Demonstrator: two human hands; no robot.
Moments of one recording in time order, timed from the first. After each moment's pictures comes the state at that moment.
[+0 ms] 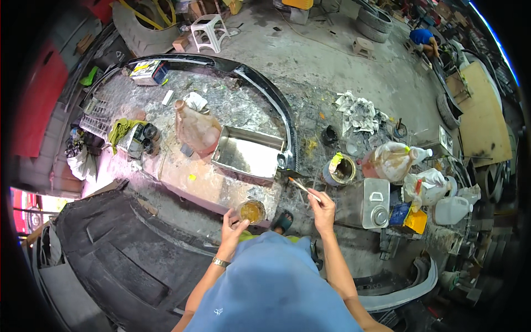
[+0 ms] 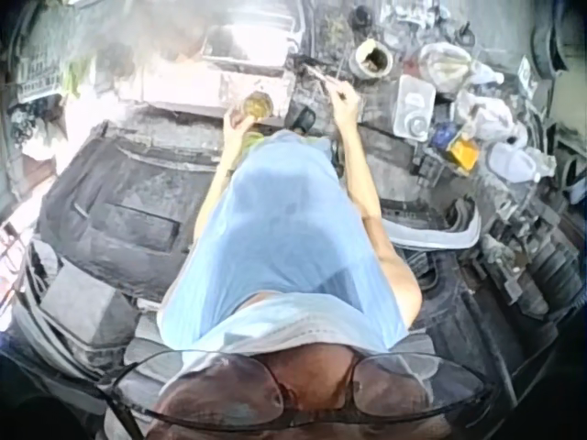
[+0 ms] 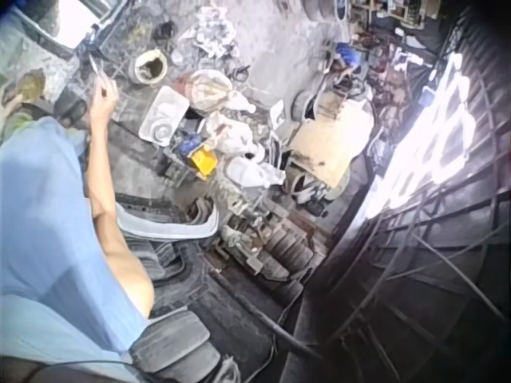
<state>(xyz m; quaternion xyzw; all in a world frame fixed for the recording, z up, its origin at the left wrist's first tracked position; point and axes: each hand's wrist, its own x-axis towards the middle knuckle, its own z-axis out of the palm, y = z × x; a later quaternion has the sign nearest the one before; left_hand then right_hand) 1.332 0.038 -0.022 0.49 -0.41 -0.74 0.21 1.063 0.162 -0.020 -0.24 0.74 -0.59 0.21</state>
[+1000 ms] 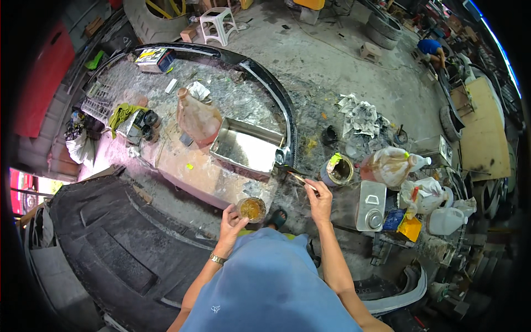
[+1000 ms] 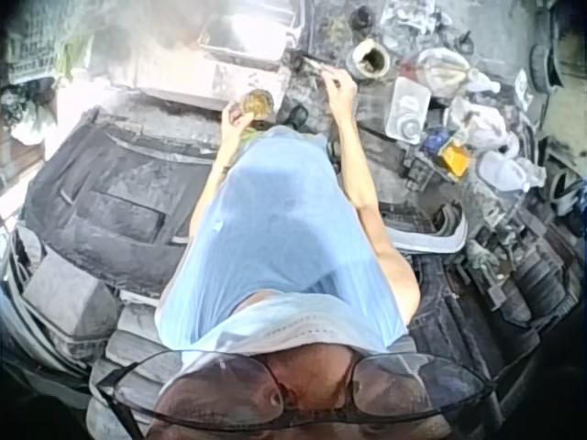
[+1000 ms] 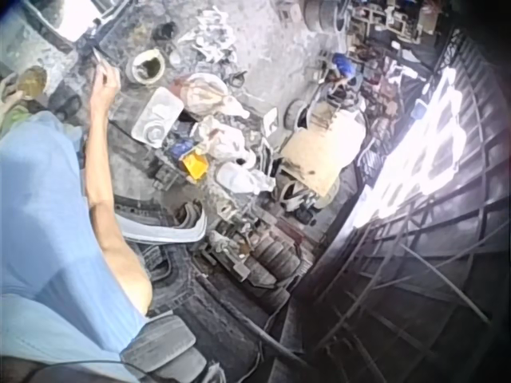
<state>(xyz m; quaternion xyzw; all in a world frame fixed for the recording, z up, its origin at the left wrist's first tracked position) 1.321 0.060 -0.012 0.47 -0.41 -0.75 0.23 1.043 0.149 -0.002 -0.33 0.76 -0.53 0.17</state>
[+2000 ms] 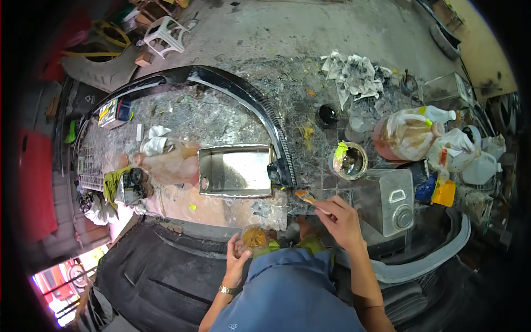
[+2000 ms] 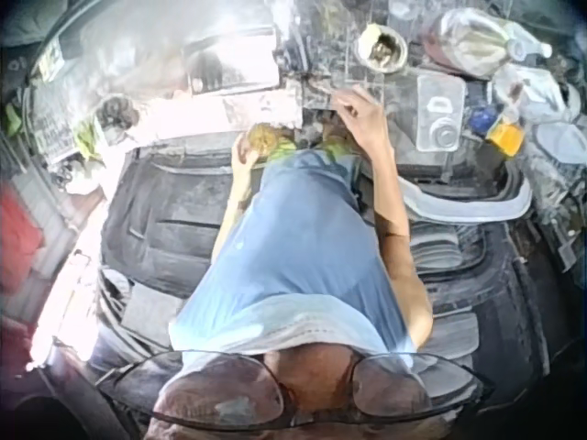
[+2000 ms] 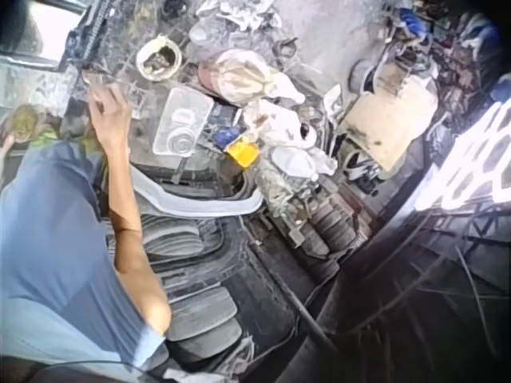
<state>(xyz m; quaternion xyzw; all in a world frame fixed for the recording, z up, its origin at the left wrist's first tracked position) 1.318 0.000 -0.002 0.49 -0.44 -0.75 0.08 1.019 0.151 0.056 -0.29 0.81 -0.44 0.25</state>
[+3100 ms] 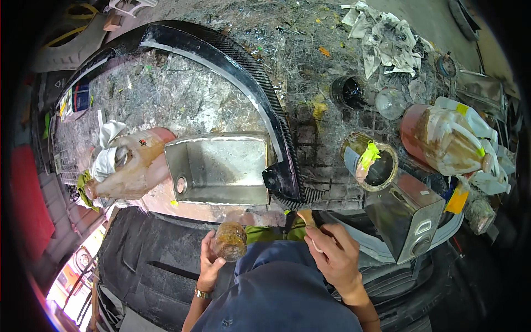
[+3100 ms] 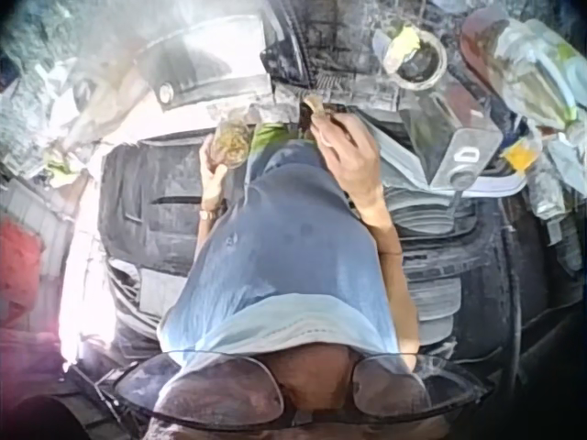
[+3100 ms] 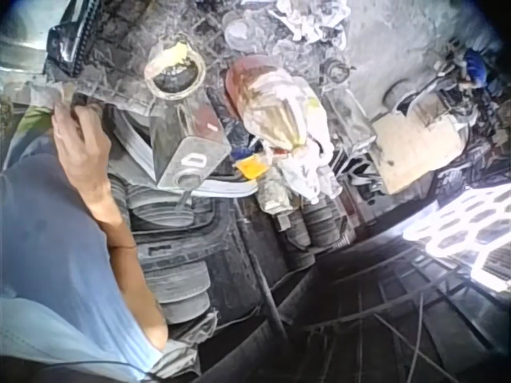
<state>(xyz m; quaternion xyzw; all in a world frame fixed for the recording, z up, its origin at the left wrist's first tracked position) 1.321 -0.078 -0.019 0.49 -0.41 -0.77 0.02 1.025 0.090 0.041 -0.32 0.84 -0.38 0.23</state>
